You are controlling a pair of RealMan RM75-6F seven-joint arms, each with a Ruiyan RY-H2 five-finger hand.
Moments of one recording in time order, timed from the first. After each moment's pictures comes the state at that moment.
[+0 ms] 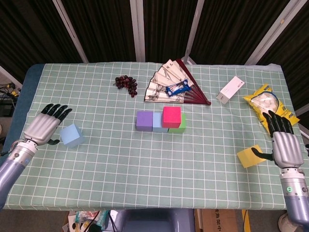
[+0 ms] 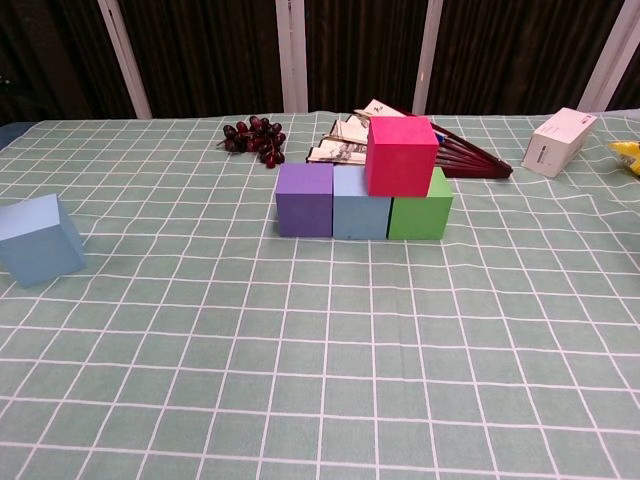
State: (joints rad) left arm -0.60 -1.02 -0.09 -1.60 1.27 0.91 0.30; right arm 0.38 -0.98 0.06 -1.88 -1.12 1.42 -0.09
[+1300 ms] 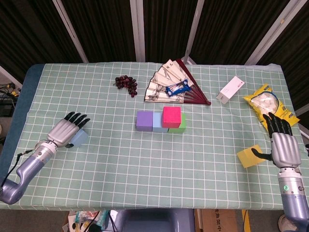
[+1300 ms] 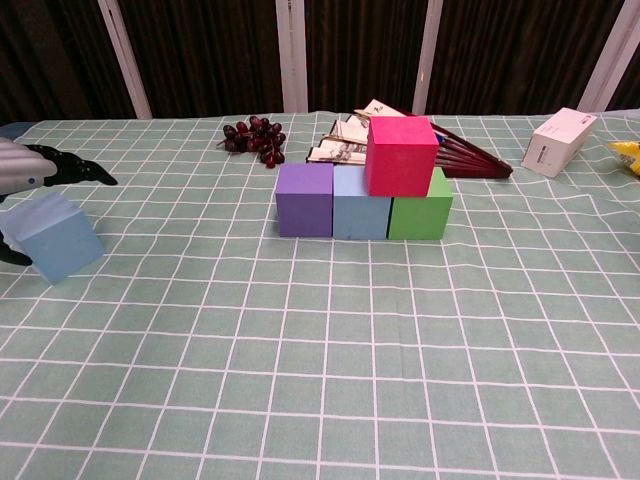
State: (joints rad) left arm -0.65 -1.34 -0.02 -1.20 1.48 0.89 0.11; right arm 0.32 -1.04 0.14 -1.82 -1.12 1.36 -0.13
